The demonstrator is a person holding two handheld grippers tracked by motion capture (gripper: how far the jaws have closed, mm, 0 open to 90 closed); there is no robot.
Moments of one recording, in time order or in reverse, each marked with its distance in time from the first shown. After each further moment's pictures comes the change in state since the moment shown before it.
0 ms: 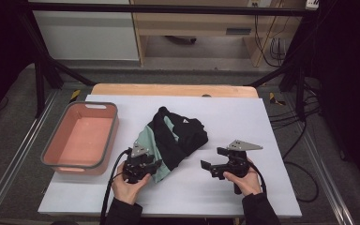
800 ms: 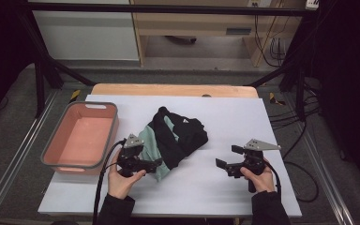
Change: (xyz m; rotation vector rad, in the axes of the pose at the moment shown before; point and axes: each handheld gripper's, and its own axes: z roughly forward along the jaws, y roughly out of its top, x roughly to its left) left arm 0.012 0.022 -0.018 -0.008 -0.069 0.027; right arm -0.030 -0.003 -0.032 -0.044 -0.018 -0.017
